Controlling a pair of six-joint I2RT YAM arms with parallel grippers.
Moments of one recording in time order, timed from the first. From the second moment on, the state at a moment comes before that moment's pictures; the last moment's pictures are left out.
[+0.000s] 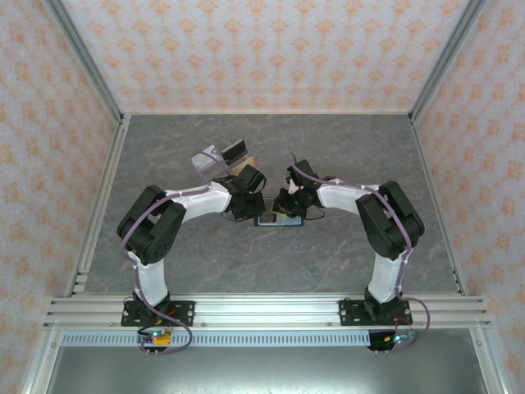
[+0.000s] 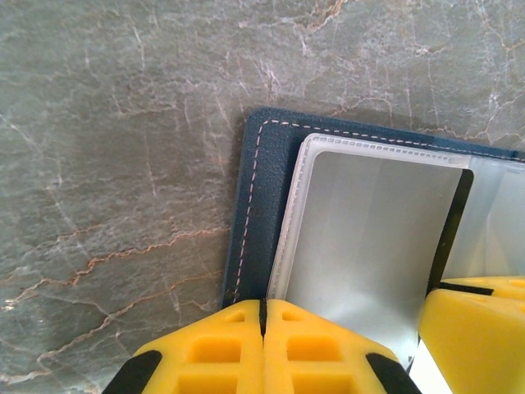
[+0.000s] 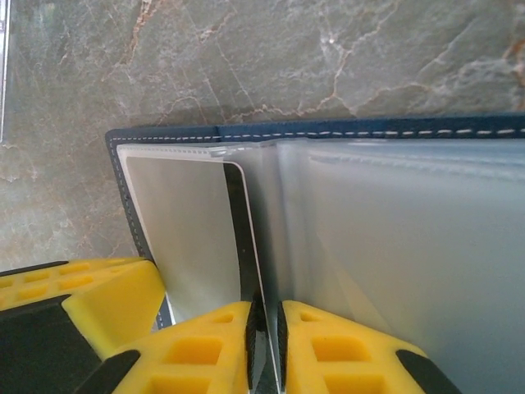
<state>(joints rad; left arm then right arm) -0.59 1.87 1.14 -0.44 0.10 -0.88 0.53 1.86 1.07 -0.30 -0.43 0.76</state>
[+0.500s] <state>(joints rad) -0.59 1.87 1.14 -0.44 0.10 -0.88 0.53 1.86 1.06 -0.28 -0.47 0.76</state>
